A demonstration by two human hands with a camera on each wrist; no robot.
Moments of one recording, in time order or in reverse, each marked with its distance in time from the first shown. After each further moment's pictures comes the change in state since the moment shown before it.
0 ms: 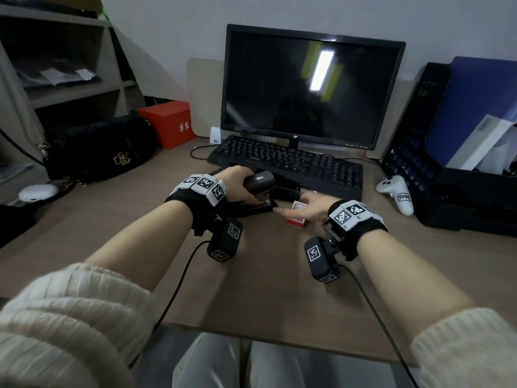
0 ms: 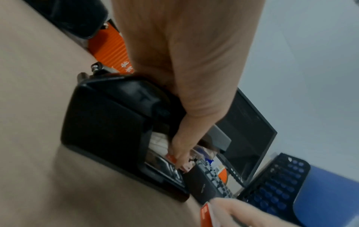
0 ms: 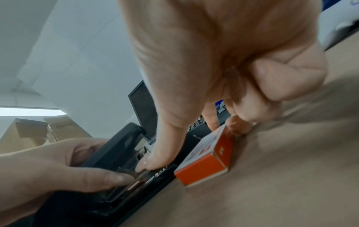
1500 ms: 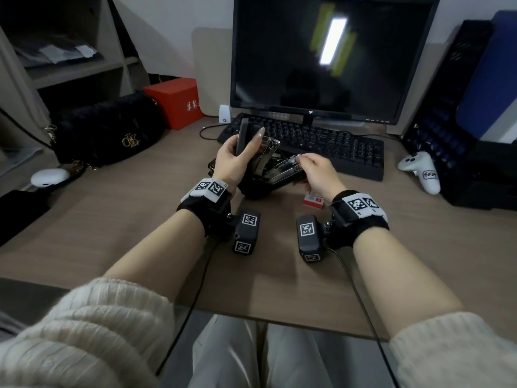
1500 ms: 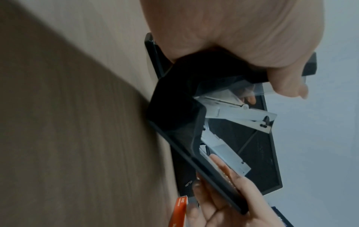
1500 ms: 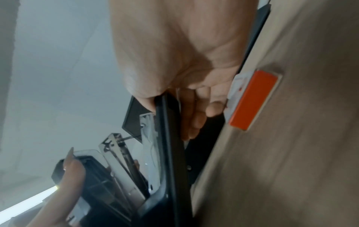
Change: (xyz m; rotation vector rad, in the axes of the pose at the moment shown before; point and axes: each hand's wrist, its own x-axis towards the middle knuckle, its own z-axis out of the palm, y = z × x) left_hand -0.014 -0.014 0.029 -1.264 0.501 -0.038; right_hand 0.013 -0.028 0.026 0.547 0.396 -0.290
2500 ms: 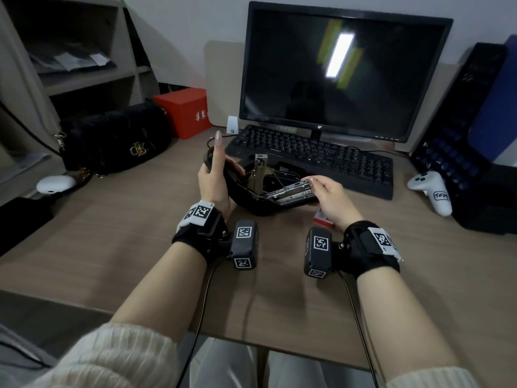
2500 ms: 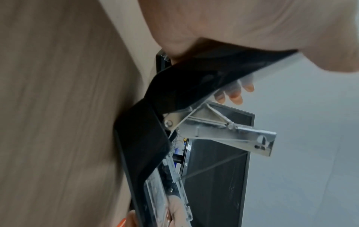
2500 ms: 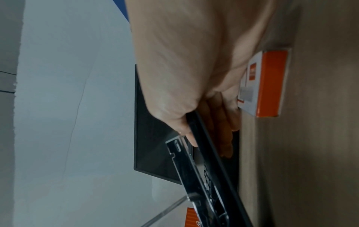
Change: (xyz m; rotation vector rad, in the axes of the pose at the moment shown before) left_hand -0.015 0.010 -0.019 -0.389 0.252 0.000; right_hand -0.007 0.015 -0.001 0.045 -0.050 -0.078
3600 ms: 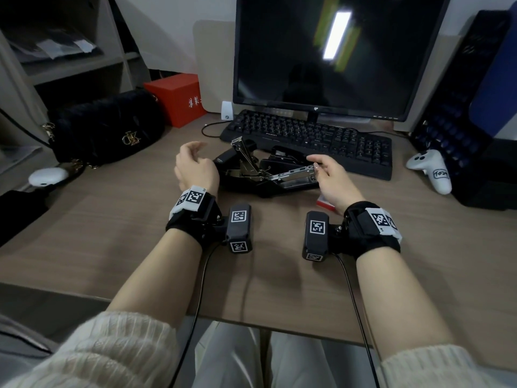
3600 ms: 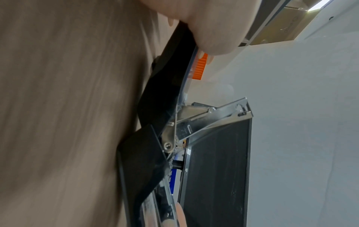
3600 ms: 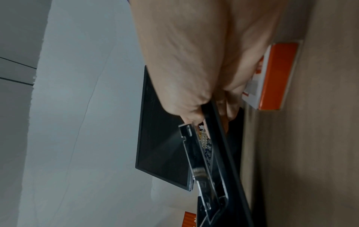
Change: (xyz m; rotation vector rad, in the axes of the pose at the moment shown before) left_hand 0.028 -0.018 -0.032 0.824 0.395 0.243; right_hand -0.007 0.000 -0.006 -0.043 0.030 0.066
